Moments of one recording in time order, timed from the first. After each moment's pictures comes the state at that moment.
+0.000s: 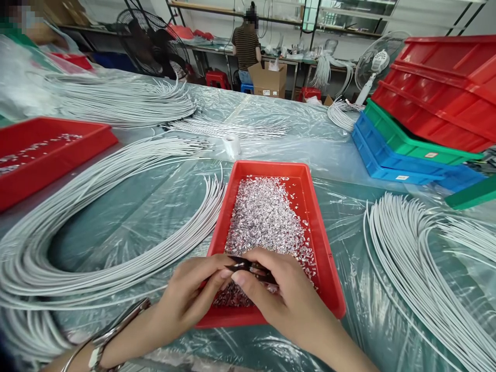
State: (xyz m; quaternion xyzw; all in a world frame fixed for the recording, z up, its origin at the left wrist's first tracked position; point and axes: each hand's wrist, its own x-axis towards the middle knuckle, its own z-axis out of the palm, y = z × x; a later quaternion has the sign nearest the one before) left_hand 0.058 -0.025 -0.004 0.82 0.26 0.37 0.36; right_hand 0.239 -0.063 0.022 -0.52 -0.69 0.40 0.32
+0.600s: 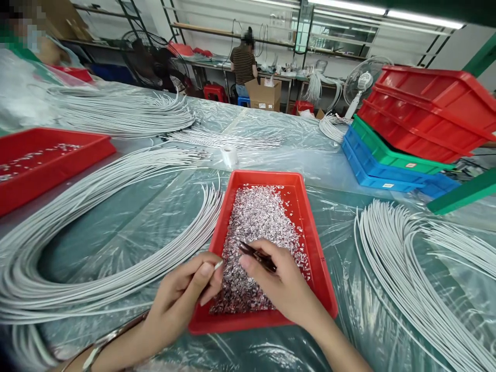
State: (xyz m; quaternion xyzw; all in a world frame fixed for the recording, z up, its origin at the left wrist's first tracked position) left_hand 0.057 -0.033 -0.002 0.65 0.29 0.39 0.58; right_hand 0.239 -0.048 0.010 -0.52 -0.65 0.41 0.38
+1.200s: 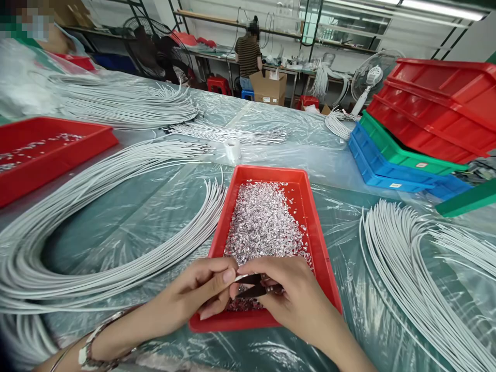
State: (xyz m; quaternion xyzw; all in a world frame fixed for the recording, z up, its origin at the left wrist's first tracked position) left_hand 0.058 -0.018 0.010 0.60 0.24 0.21 0.73; right_hand 0.252 -0.061 0.020 -0.44 -0.75 0.32 0.37
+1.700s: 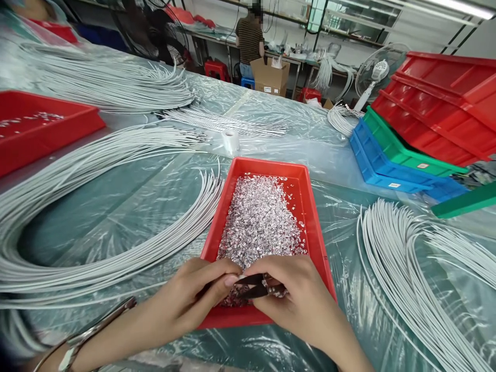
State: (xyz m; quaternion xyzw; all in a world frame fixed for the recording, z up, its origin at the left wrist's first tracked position) left_hand 0.056 -0.022 0.004 0.83 0.26 0.22 0.44; right_hand 0.256 -0.064 0.025 -0.47 -0.76 0.30 0.33
